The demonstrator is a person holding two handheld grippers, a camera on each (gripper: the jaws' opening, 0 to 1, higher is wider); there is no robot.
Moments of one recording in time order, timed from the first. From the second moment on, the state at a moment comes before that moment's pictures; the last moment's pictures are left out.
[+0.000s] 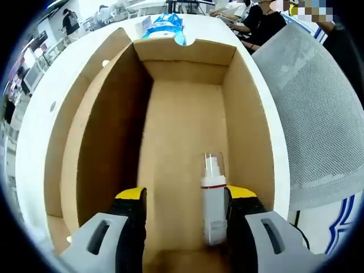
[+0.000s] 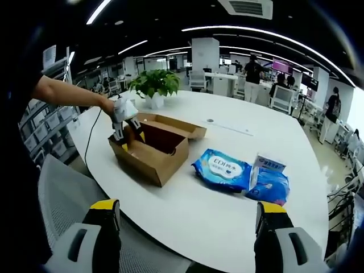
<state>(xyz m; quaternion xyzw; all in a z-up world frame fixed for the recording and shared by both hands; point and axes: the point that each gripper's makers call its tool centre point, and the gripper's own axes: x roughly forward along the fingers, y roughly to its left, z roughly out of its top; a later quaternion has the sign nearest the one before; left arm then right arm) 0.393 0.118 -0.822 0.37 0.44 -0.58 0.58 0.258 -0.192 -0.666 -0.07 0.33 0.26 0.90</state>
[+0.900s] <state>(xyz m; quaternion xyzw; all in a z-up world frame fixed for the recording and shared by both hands) 0.367 0.125 -0.838 0.38 0.45 -0.58 0.56 0.257 -0.190 -0.670 -0.07 0.33 0.25 0.91</state>
